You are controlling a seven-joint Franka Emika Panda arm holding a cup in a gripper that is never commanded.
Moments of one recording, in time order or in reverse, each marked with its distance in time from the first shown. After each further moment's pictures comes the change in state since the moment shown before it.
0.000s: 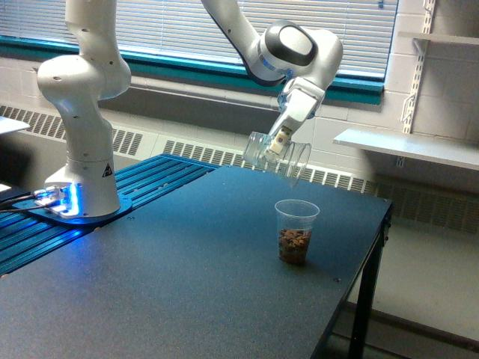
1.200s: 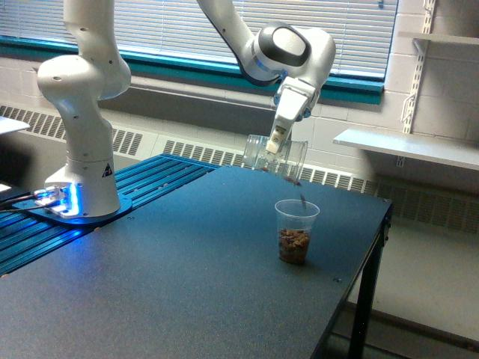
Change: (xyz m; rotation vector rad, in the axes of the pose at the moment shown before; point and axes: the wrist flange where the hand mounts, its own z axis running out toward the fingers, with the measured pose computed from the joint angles) arm -0.011 -0.009 -0.003 0.041 0.021 0.125
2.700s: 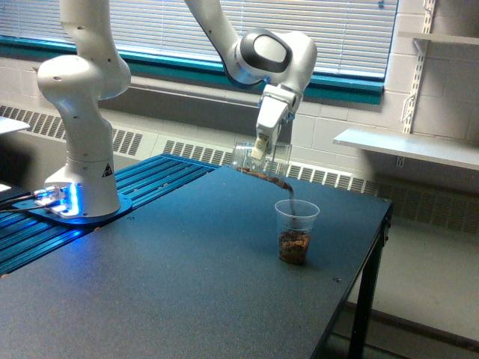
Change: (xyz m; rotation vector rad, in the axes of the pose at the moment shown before) arm -0.043 -0.001 0.011 0.088 -0.017 0.061
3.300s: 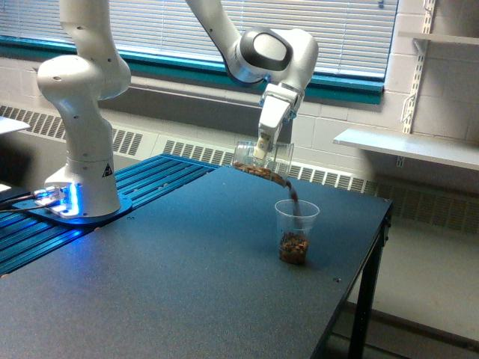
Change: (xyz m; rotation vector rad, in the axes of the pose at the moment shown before) arm 0.003 0.000 -0.002 0.022 -0.009 -0.025
